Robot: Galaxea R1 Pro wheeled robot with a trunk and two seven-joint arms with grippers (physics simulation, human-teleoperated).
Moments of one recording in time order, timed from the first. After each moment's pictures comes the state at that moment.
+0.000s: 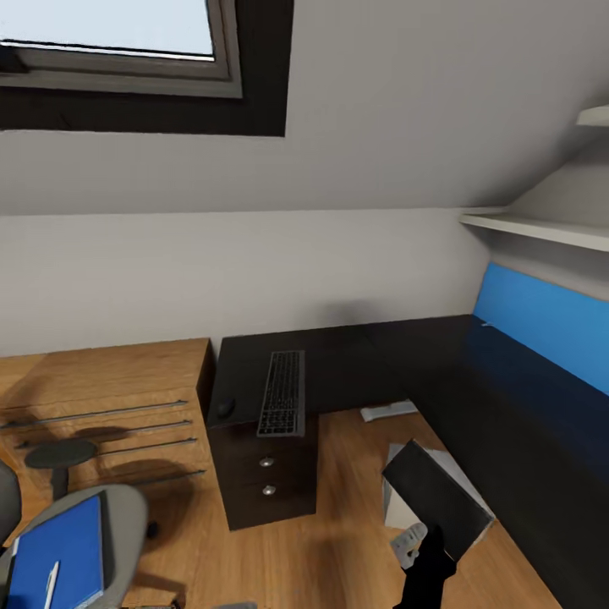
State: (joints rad) left arm -0.26 -0.03 -0.90 -0.49 0.83 -0.09 0.57; right arm -0.25 0.09 0.35 -0.57 0.53 0.32 -1.02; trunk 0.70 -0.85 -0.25
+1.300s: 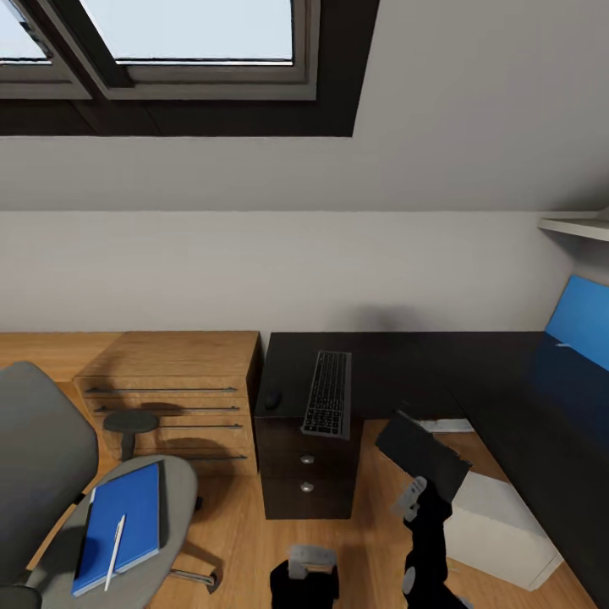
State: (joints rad) left arm -0.26 -0.08 -0.97 -0.99 0.75 0.10 0.61; right arm -0.36 -0.02 0.35 -0.62 0.64 0.26 -0.71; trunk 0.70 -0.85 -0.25
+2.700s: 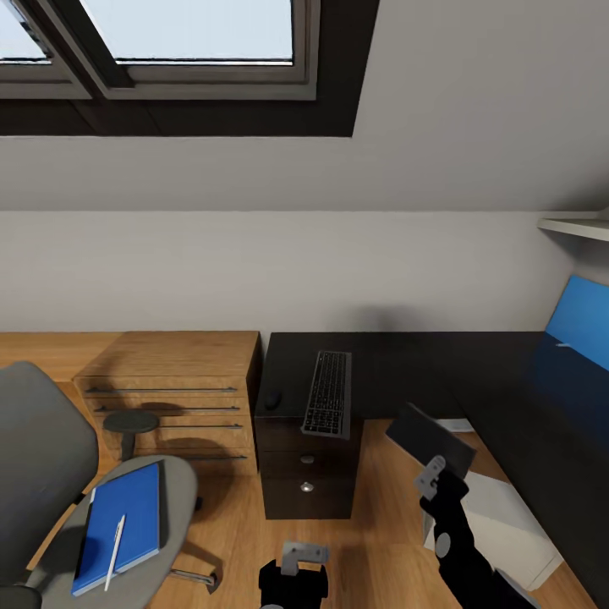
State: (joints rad) left arm -0.26 -0.07 -0.92 -1.01 0.71 0.21 0.66; right arm -0.37 -0.16 0.32 -0.80 0.58 0.24 -0.36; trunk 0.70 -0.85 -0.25
